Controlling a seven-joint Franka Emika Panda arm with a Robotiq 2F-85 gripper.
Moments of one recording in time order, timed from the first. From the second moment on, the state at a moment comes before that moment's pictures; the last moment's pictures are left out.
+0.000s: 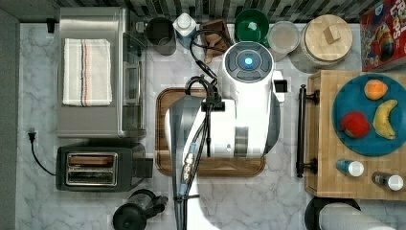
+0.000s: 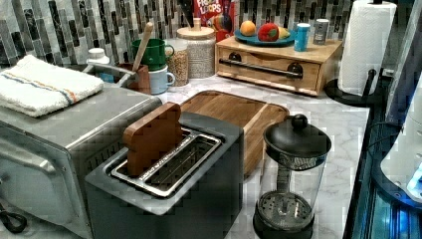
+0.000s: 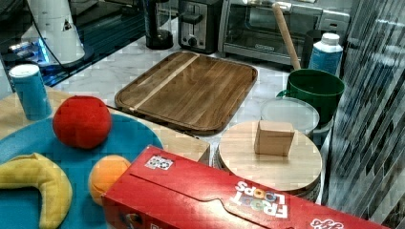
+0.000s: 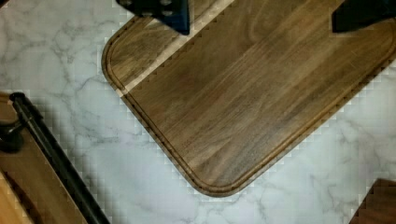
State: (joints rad) arm 0.00 0.07 -0.05 -1.89 -0.03 0.26 -0.12
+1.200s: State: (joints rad) arm -0.14 0.06 -0.23 -2.10 -0.02 0.48 -0.82
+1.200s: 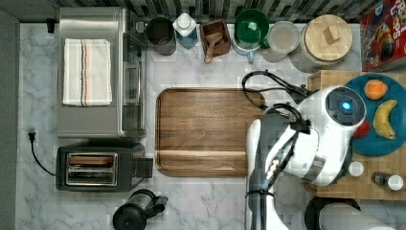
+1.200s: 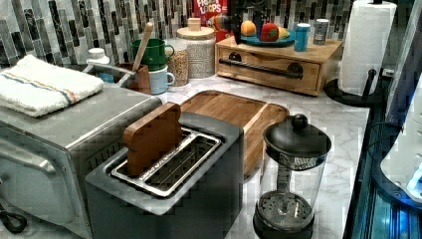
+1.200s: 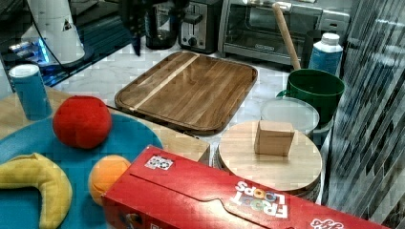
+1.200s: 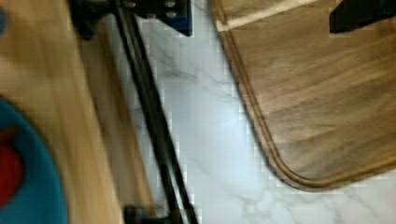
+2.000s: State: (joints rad) arm -0.18 0.13 -0.21 -2.09 -0.09 0.65 -1.00
